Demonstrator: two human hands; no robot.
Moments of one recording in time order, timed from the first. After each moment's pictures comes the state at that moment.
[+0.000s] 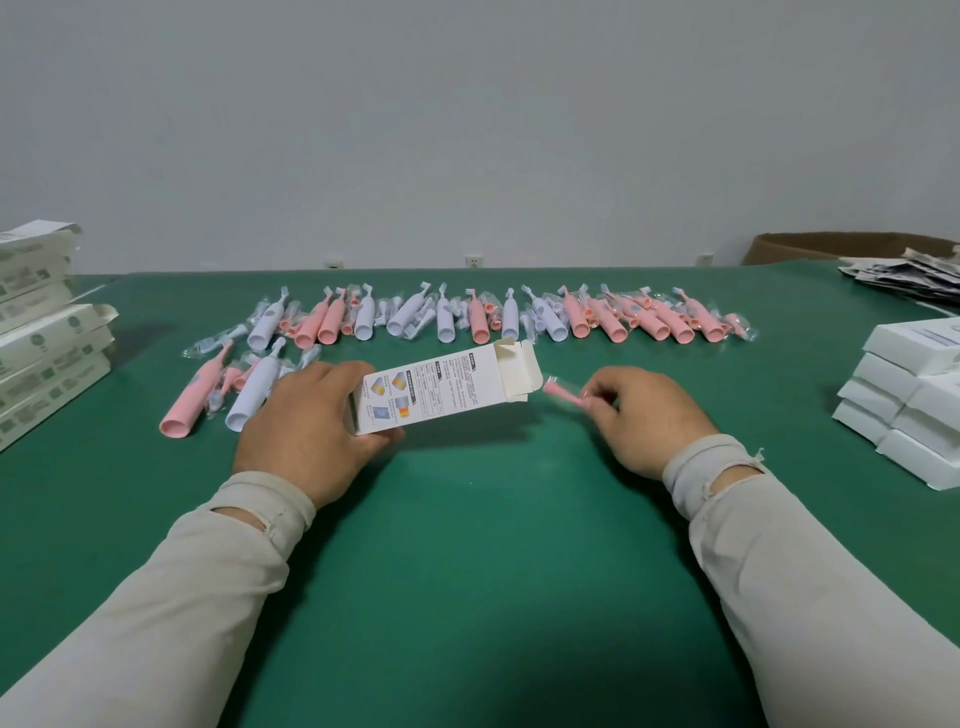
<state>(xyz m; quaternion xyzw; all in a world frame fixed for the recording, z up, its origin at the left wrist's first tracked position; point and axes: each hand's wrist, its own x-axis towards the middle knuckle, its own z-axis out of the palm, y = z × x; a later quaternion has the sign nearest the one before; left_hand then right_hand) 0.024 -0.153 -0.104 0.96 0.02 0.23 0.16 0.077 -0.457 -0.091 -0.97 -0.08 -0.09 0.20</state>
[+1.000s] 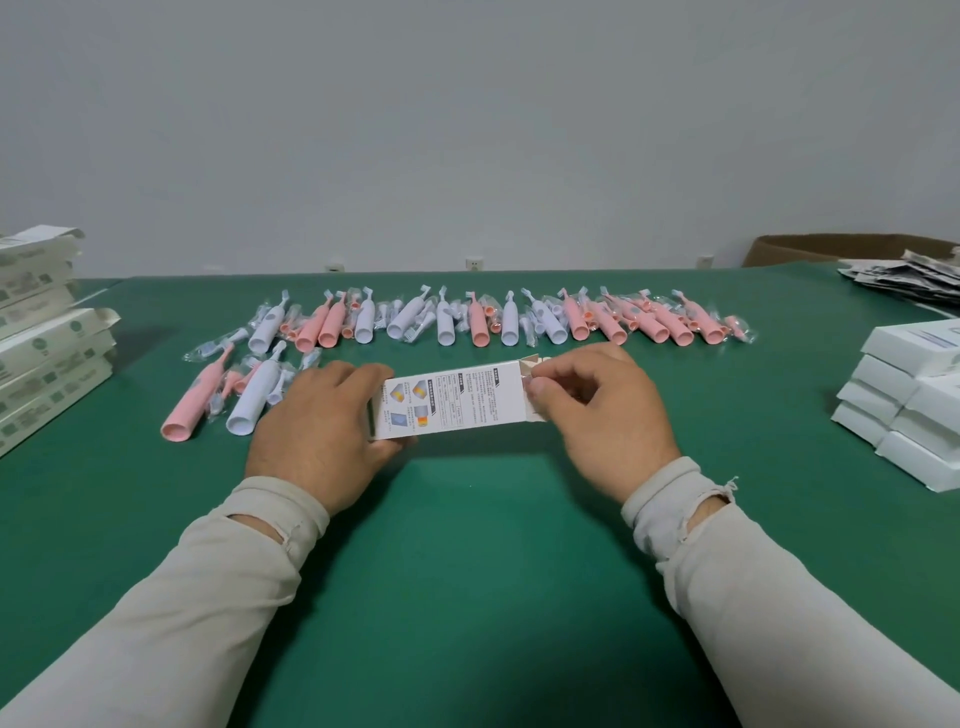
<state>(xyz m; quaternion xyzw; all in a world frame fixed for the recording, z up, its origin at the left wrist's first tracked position) 0.023 -0.163 -0.102 0.97 -0.01 0.24 0.09 0.044 -0.410 -0.089 -0.82 -0.13 -0.22 0.51</state>
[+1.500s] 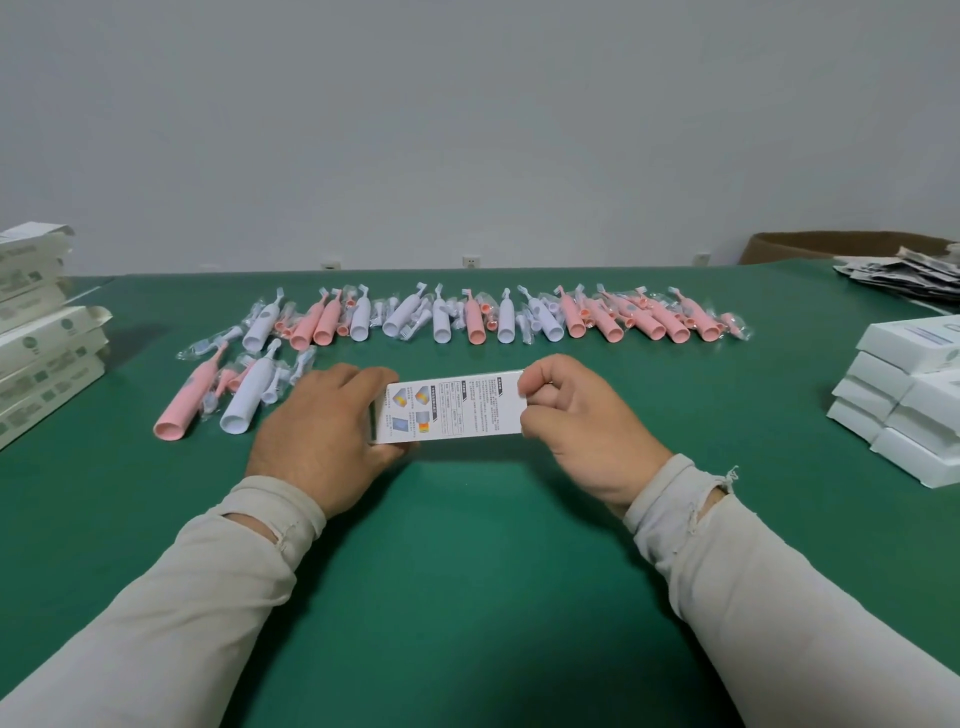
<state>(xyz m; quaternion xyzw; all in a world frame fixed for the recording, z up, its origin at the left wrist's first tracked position) 0.022 -0.168 -0.102 0.97 -0.02 0.21 0.10 0.042 -0.405 -0.093 -0.75 -0.17 0.02 0.64</state>
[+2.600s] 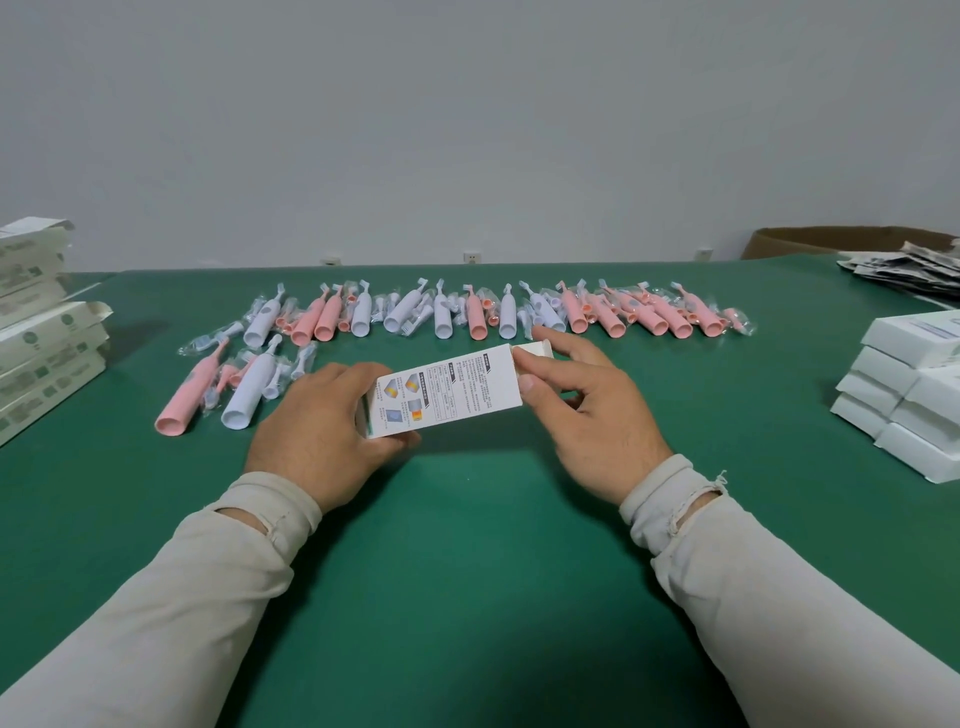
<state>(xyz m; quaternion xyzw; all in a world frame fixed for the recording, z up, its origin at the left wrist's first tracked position) 0.023 -0.162 -0.106 0.96 -0.02 0.21 0.19 0.044 -0.413 -0.098 -0.82 -0.22 -0.15 0.51</state>
